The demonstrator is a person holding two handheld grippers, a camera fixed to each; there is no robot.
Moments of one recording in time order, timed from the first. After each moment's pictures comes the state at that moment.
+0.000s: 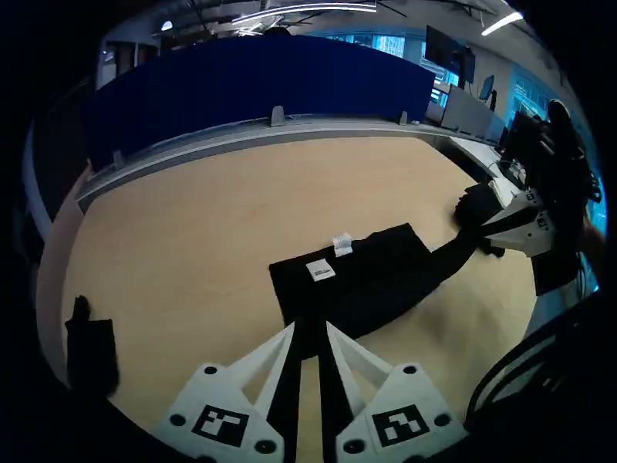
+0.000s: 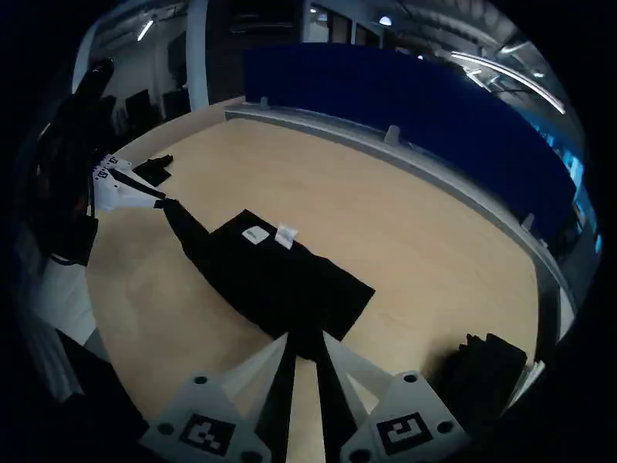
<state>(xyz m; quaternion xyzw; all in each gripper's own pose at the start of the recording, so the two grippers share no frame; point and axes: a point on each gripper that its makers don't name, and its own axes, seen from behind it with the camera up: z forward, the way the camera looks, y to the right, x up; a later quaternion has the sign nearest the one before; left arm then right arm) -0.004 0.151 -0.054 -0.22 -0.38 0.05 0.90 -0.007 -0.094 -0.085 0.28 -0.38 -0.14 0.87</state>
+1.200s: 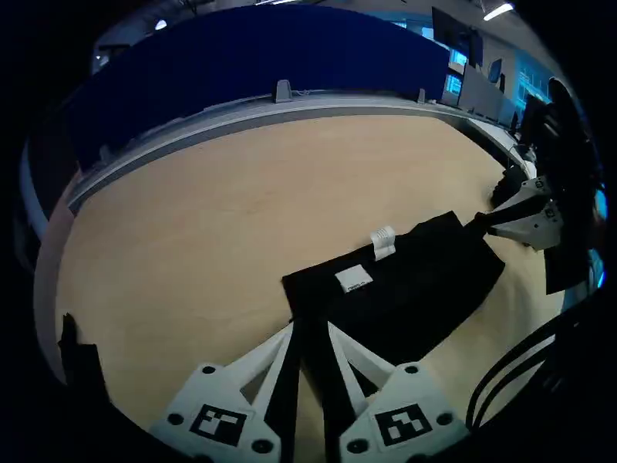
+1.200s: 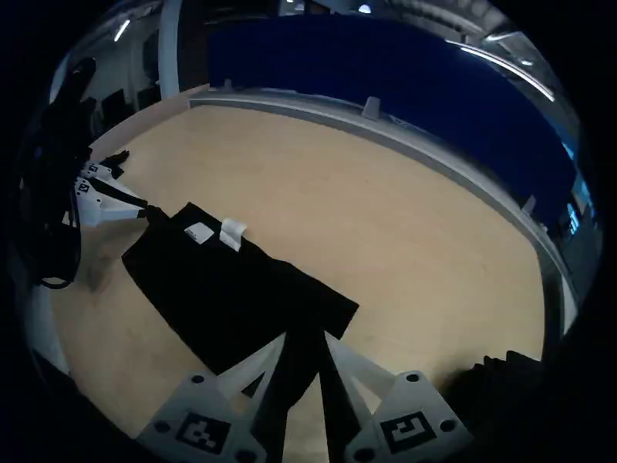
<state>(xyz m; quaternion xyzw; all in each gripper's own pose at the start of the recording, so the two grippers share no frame) -0.084 0.156 0.017 -0.20 -0.40 0.08 0.89 -0.080 -0.090 -0.008 0.23 -0.41 -0.14 0.87</state>
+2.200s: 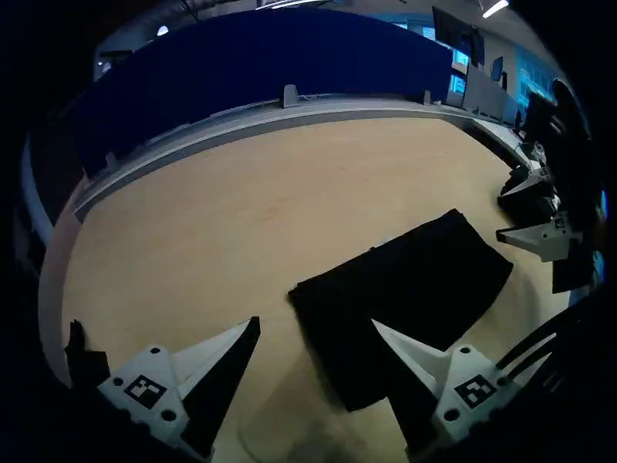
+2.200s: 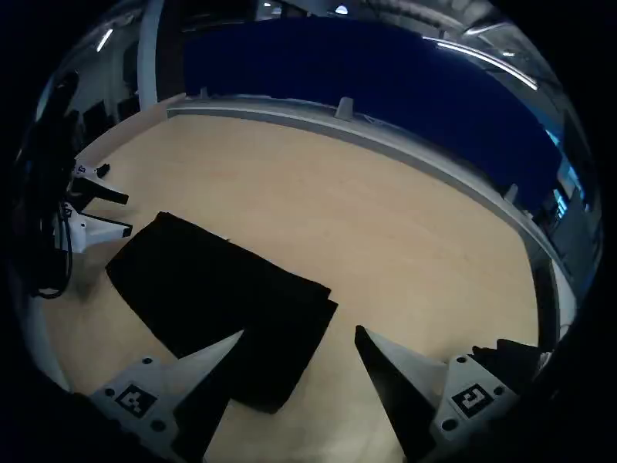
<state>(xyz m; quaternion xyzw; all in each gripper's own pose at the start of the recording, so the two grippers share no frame) -0.079 0.146 0.025 -0.19 -0.39 0.09 0.90 -0.073 -0.075 -0.002 0.18 -0.39 -0.13 0.89</state>
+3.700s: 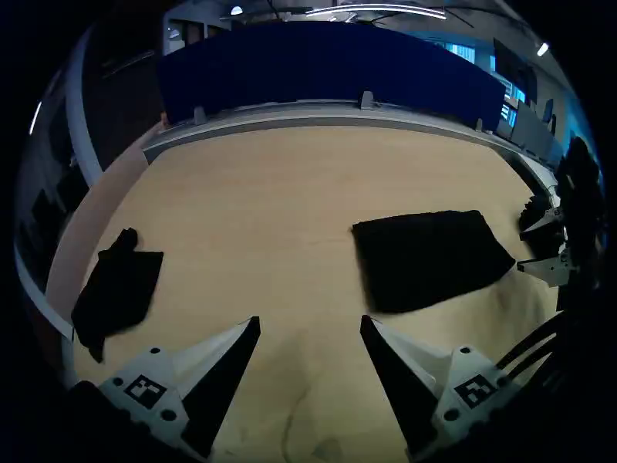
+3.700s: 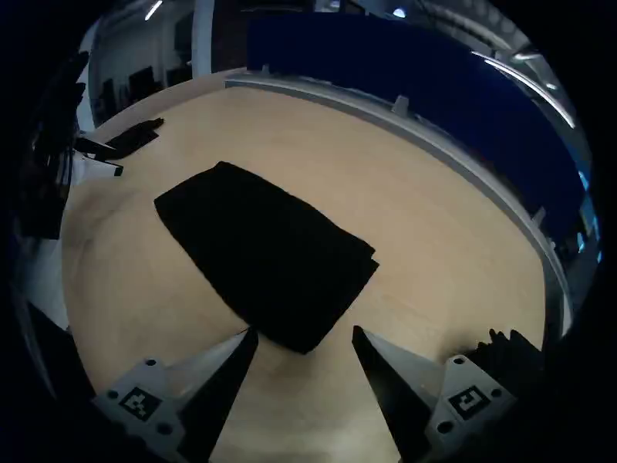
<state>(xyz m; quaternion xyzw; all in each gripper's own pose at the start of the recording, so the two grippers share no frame) -0.052 0.058 -0.090 -0.04 -0.40 0.03 0.92 -0.085 -0.076 -0.068 0.29 -0.41 -0.19 0.85</state>
